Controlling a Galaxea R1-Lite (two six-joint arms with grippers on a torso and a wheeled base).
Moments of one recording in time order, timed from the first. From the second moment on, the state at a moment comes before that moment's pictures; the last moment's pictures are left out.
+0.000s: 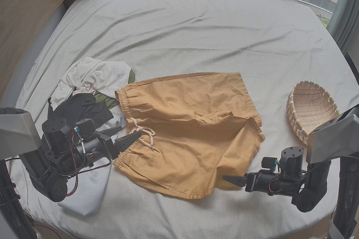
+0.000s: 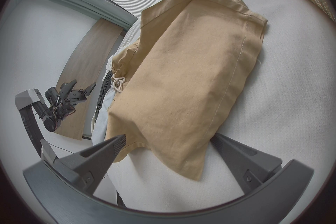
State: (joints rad) left arm -0.22 2.05 -0.38 -1.55 -0.49 -0.31; right arm 0.40 2.30 -0.25 -1.54 0.38 0.50
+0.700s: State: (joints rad) left arm -0.22 2.04 -0.38 -1.55 -0.49 -0.31; right arm 0.52 2.12 -0.07 -1.54 0.41 0.61
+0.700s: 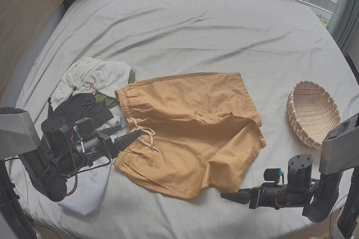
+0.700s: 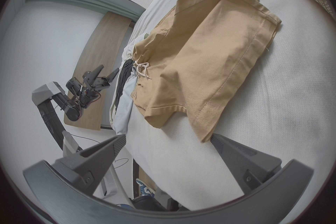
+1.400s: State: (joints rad) left arm -0.22 2.04 -0.38 -1.55 -0.49 -0.31; right arm 0.47 2.16 -0.05 -1.54 0.41 0.42
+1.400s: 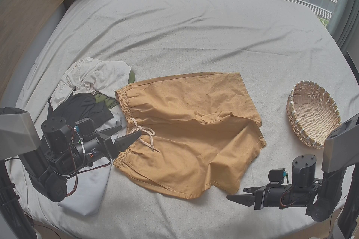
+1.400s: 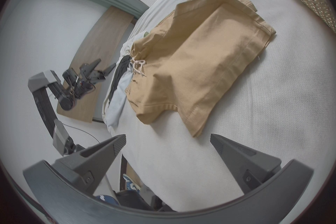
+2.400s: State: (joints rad) left arm -0.22 2.04 -0.37 -1.55 -0.49 -0.31; right arm 0.48 2.32 -0.18 -1.54 0.42 0.32
